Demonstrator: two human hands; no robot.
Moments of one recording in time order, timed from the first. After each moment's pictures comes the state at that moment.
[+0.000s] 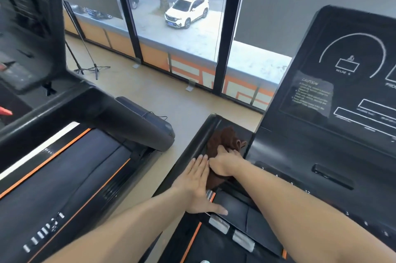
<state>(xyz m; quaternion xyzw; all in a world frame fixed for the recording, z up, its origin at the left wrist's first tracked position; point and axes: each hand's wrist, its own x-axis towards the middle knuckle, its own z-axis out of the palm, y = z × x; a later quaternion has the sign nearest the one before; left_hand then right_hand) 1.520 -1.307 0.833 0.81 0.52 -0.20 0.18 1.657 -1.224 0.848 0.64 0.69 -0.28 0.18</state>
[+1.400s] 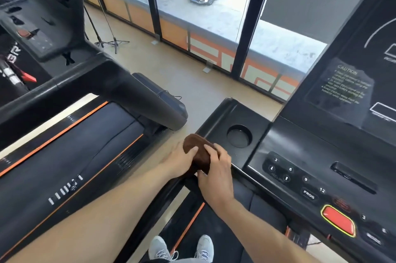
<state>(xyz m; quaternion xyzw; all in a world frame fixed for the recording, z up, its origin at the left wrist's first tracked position) 1.470 -1.298 0.814 0.47 0.75 0.17 0.44 1.618 -1.332 0.806 0.60 0.71 -0.29 -0.24</state>
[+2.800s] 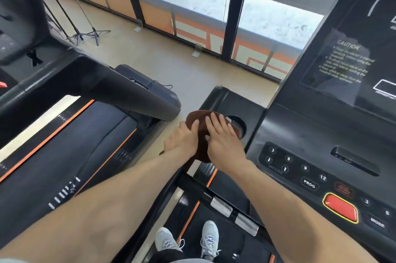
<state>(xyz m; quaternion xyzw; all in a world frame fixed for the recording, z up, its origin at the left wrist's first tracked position) 1.509 -1.235 0.803 0.50 0.82 0.06 0.26 1.648 -1.244 0.808 0.56 0.81 -0.18 -0.03</state>
